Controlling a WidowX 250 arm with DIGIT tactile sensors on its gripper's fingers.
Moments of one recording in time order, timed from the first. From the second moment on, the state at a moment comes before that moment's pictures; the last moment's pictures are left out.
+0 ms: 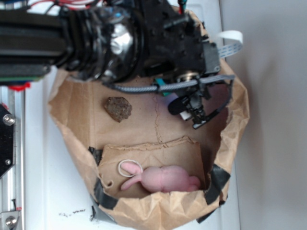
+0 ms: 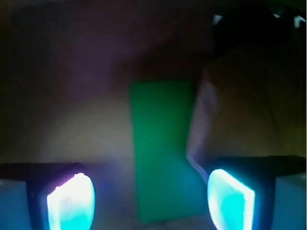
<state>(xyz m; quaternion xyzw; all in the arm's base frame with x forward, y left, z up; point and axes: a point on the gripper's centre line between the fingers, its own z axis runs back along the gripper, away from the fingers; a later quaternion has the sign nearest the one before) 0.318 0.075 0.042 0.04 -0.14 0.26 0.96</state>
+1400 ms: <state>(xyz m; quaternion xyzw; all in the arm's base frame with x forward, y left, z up) 0.322 0.079 0.033 0.06 -0.12 0.23 0.96</state>
